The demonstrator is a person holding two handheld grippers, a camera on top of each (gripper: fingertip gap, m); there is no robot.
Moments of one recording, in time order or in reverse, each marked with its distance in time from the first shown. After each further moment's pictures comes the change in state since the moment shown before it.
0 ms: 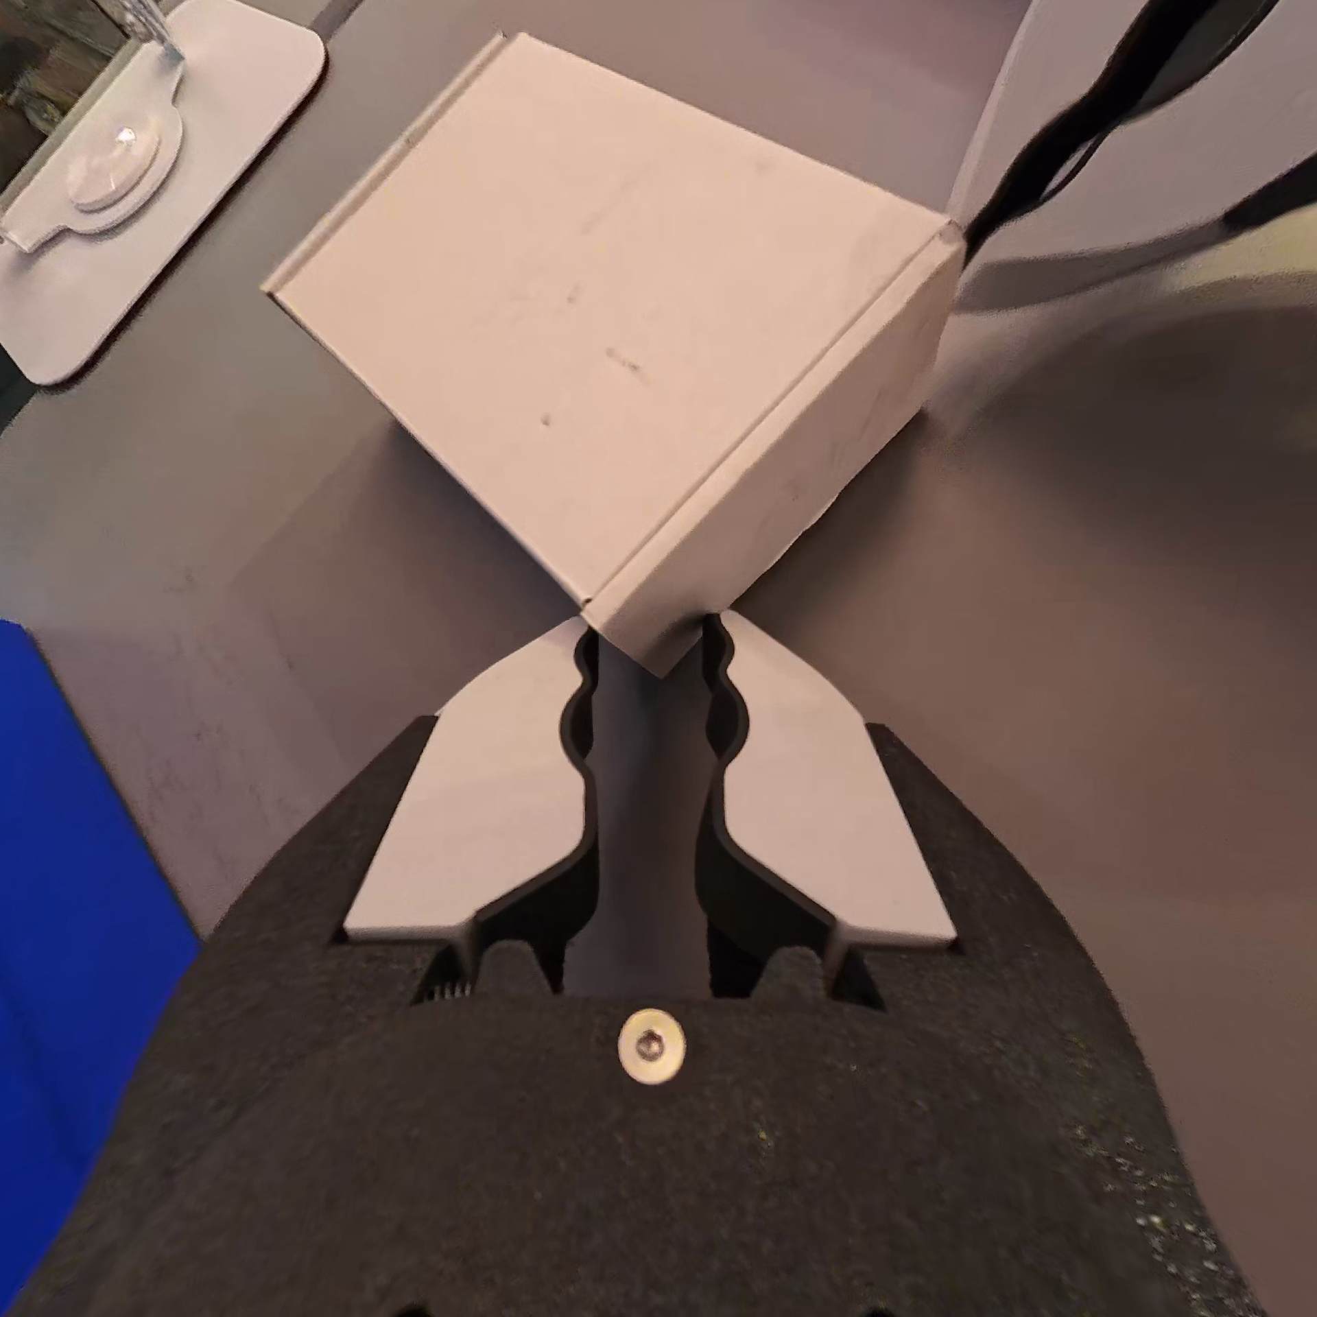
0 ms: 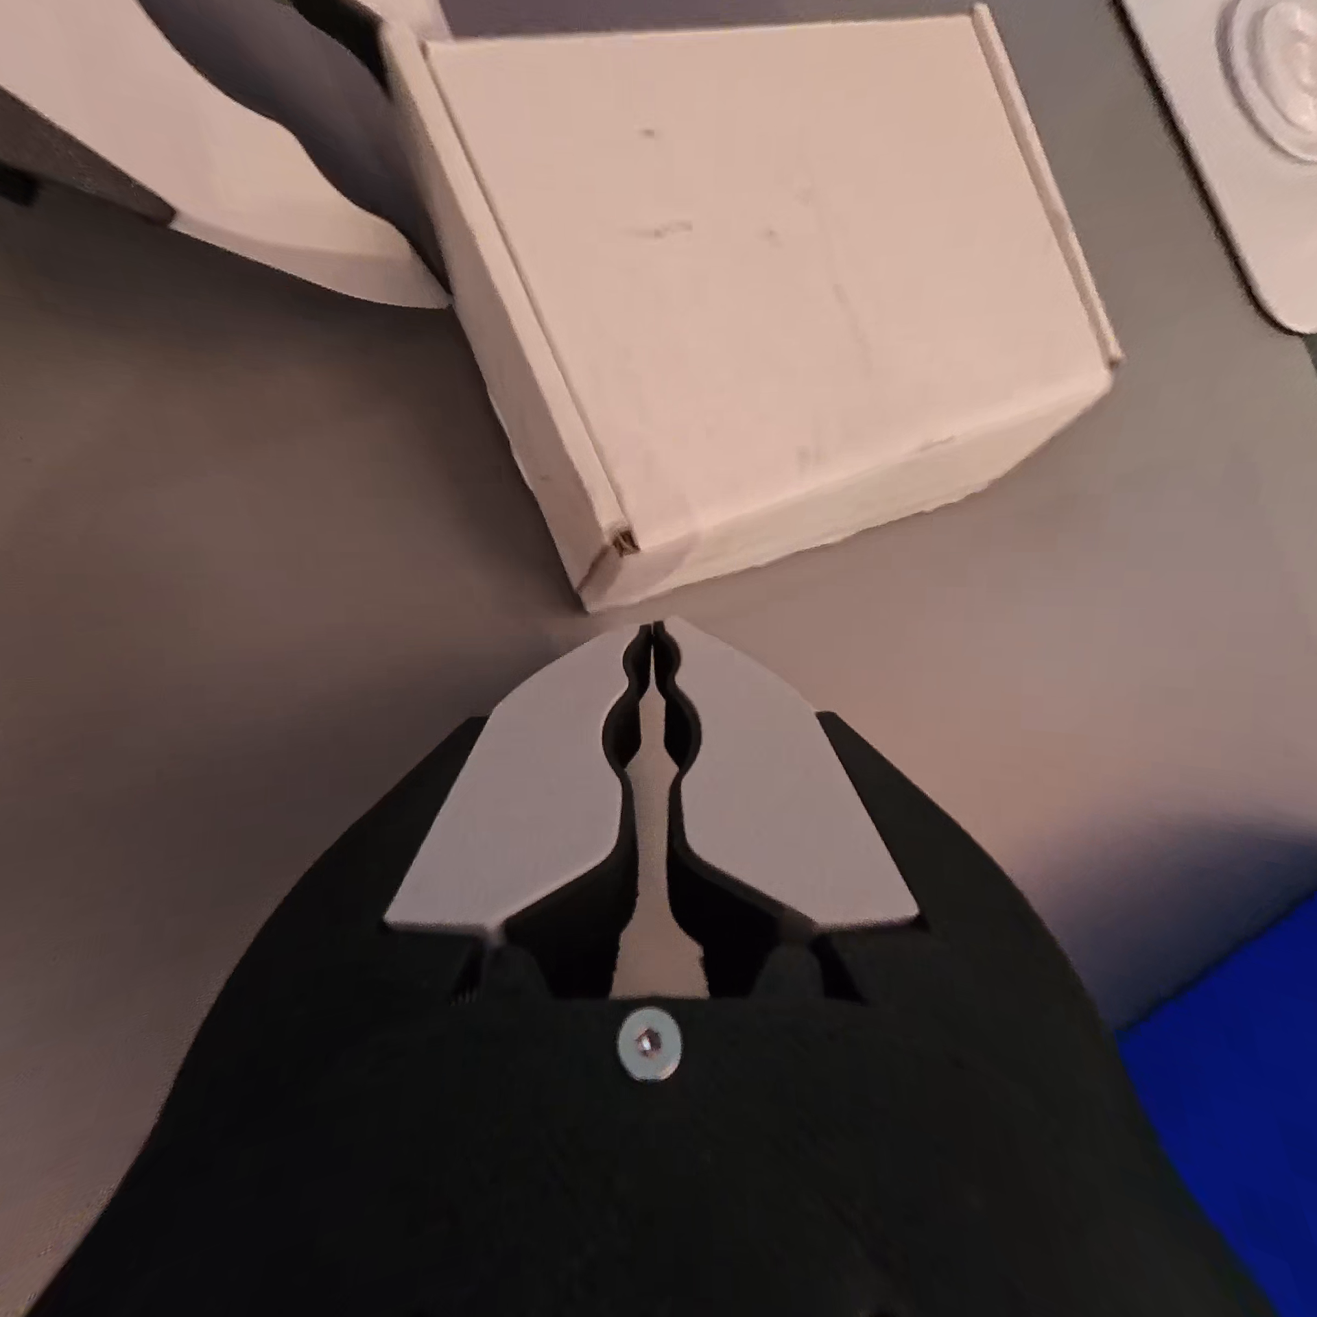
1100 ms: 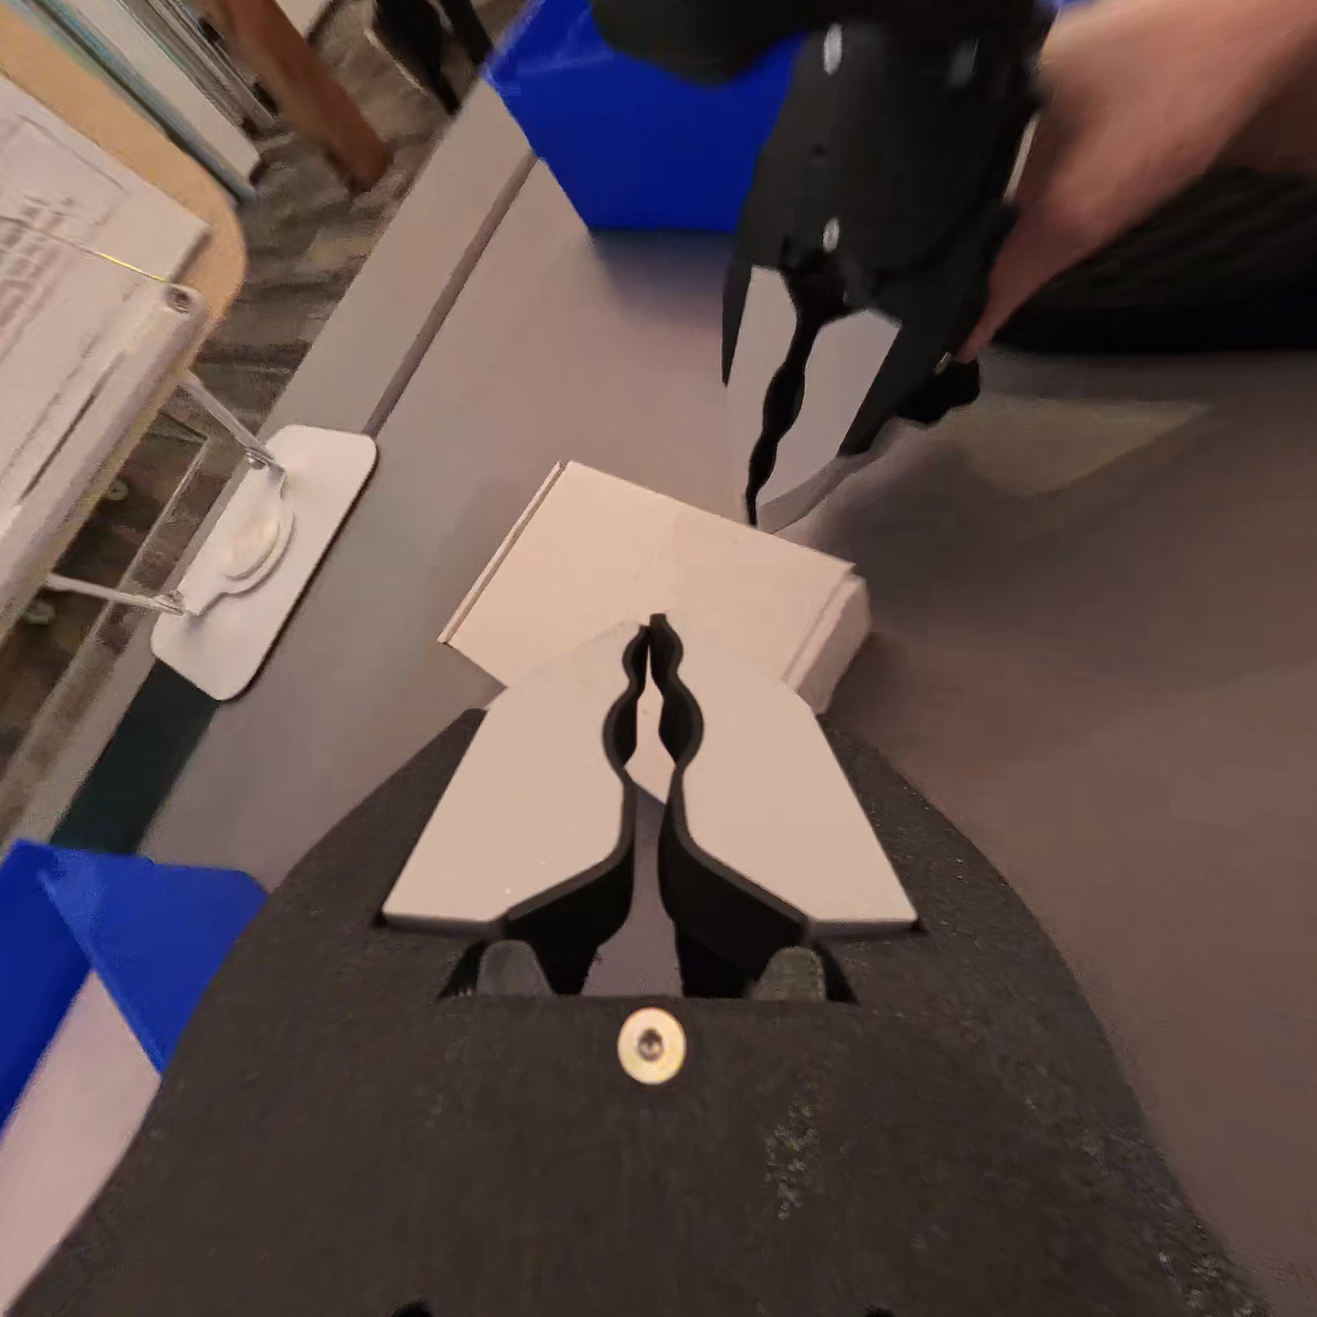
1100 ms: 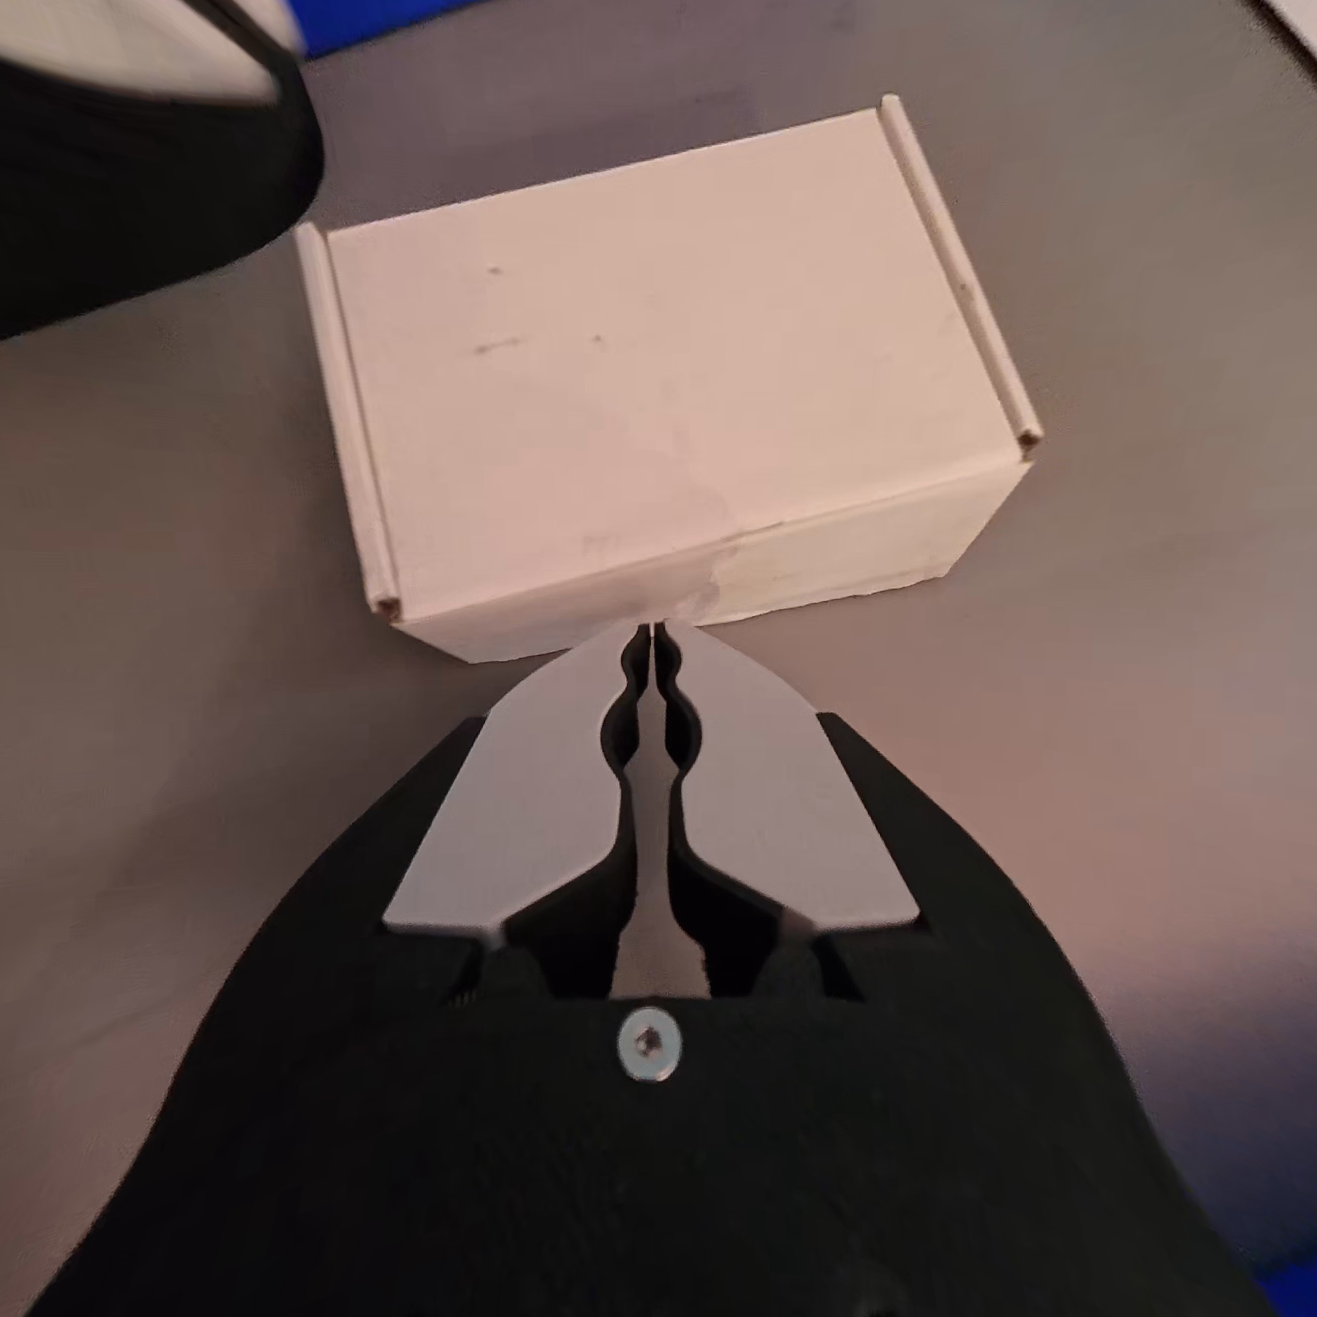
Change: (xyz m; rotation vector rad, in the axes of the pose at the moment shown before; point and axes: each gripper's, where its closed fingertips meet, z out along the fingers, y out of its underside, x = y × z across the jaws) left arm 0.008 -0.072 -0.063 0.202 0.109 0.280; right arm -0.001 -0.017 0.001 0.098 -0.234 0.130
